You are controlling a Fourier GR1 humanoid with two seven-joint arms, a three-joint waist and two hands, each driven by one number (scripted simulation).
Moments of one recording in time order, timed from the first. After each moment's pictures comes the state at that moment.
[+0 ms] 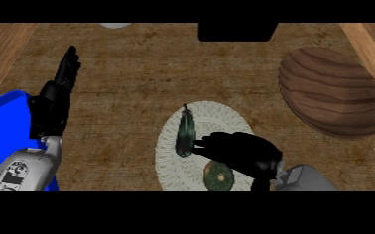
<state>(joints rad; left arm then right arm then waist) -0.23 0.39 -0.14 -1.56 0.00 0.32 0.15 -0.26 -0.34 0.60 -1.64 0.67 0.61 -0.09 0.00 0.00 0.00</state>
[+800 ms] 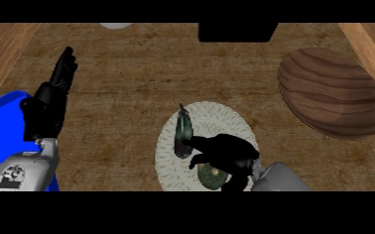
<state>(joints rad) -0.20 0.32 -0.05 -1.60 -0.07 0.22 0.17 -0.27 -0.20 0.62 -1.42 0.90 0.50 -0.25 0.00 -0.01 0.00</state>
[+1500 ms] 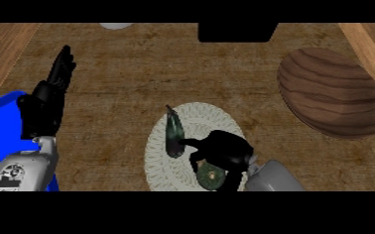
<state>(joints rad) -0.21 0.28 0.00 -1.60 -0.11 0.17 0.18 -0.27 -0.13 0.56 -1.33 0.99 0.38 -0.40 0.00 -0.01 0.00</state>
